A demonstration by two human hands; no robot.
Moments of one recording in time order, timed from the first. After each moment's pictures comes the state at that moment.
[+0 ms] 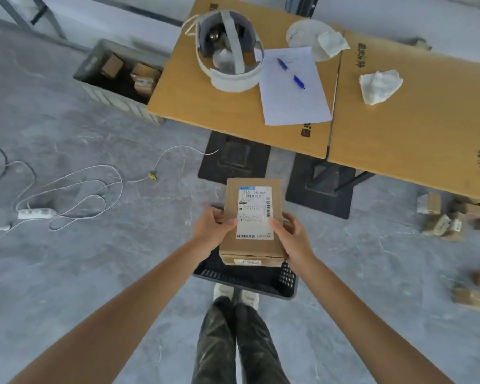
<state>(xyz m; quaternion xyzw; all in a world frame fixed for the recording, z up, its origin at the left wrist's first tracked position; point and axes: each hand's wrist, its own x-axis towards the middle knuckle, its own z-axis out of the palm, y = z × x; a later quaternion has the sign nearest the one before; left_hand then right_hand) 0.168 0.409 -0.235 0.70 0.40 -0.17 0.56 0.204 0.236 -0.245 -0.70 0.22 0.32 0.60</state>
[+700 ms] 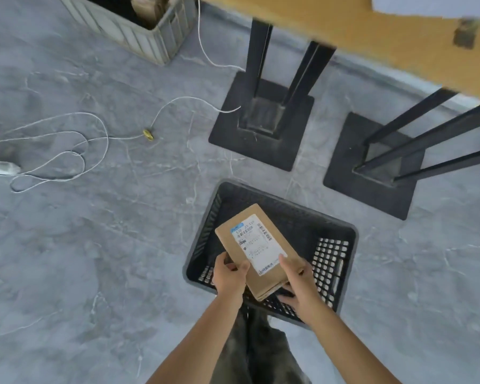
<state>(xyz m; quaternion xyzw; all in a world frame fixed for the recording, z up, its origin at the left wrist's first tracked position) 0.123 0.365 -0.595 0.45 0.64 -0.13 0.61 0.175 0.233 -0.585 -0.66 0.37 0.43 0.49</state>
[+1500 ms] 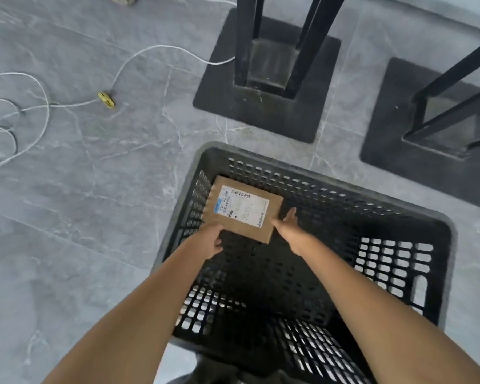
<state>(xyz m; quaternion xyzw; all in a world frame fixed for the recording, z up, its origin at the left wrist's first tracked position) 0.190 0.444 -0.889 0.41 0.62 -0.26 0.61 0.276 0.287 -0.909 -0.77 0.23 0.49 0.34</state>
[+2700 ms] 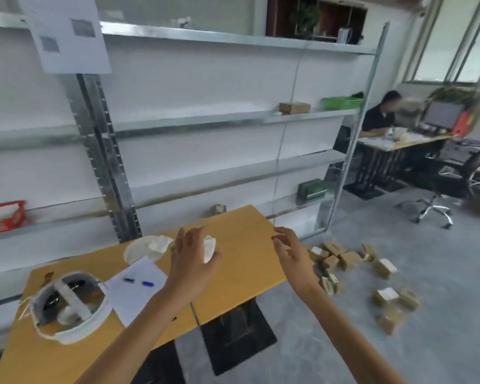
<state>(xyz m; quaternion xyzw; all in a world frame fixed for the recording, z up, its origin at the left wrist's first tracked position) 0.336 0.231 0.066 0.92 -0.20 0.08 0.33 0.279 0.020 0.037 -0.81 0.10 -0.24 0.52</state>
